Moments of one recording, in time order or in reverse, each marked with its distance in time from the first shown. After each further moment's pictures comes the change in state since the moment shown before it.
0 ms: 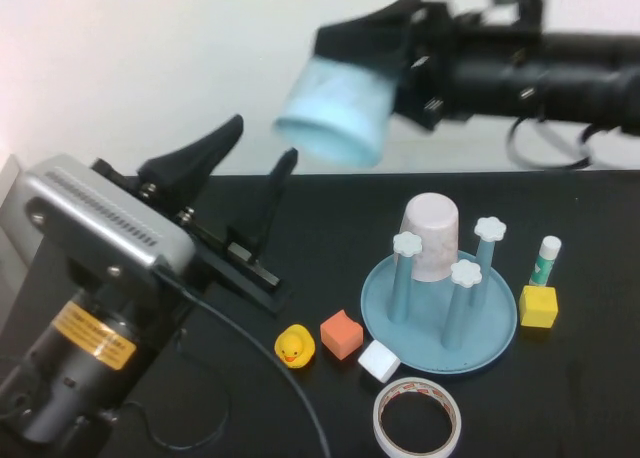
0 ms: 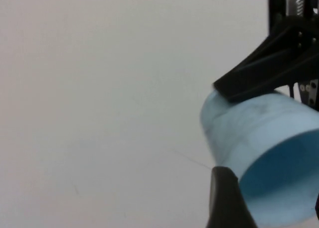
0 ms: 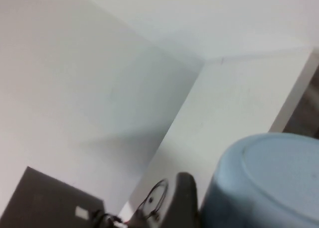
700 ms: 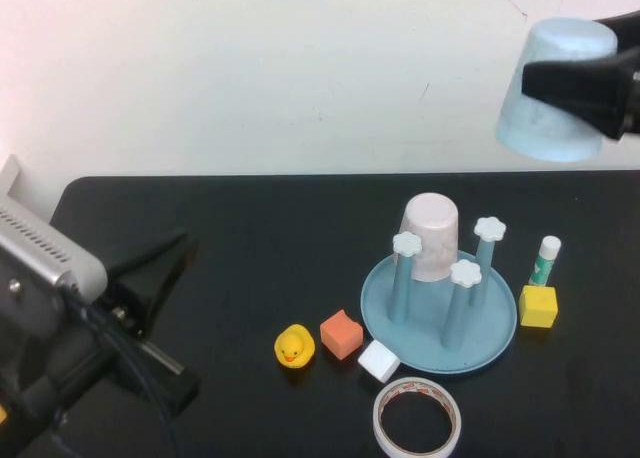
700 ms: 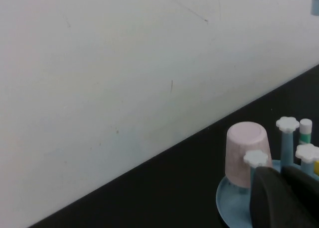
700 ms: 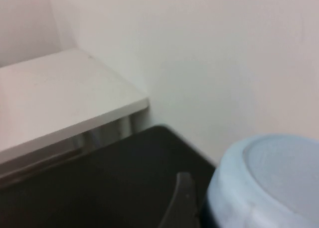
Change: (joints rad) right arm -0.390 -0.215 0.214 -0.159 0.119 -0.832; left arm 0.000 -0.457 0.002 -0.105 0.930 -0.001
